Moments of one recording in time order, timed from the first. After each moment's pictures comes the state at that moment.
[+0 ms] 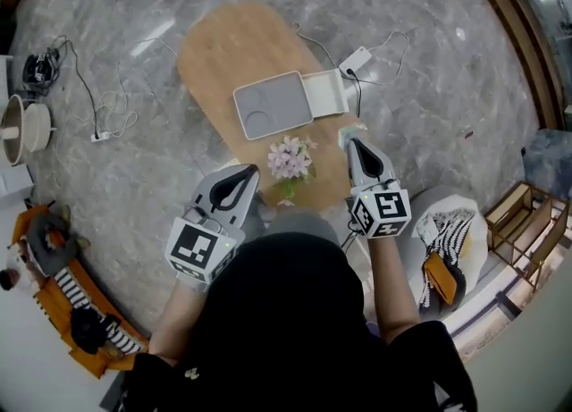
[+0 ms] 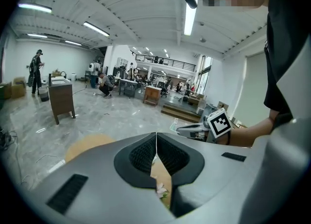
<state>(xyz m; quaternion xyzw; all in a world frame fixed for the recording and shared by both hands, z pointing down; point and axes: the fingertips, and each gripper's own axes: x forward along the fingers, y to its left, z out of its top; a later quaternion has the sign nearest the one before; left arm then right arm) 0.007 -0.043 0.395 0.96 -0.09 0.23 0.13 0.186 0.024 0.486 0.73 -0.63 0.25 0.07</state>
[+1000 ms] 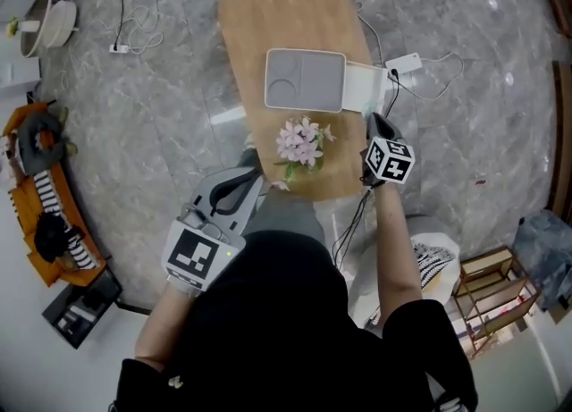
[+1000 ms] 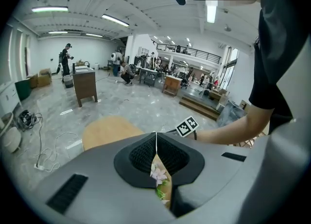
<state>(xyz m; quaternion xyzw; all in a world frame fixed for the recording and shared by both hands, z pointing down) -0.006 -0.027 0.434 0.91 -0.21 0.30 0.20 0.244 -0.042 0.715 0.64 -0.63 0.40 0.17</state>
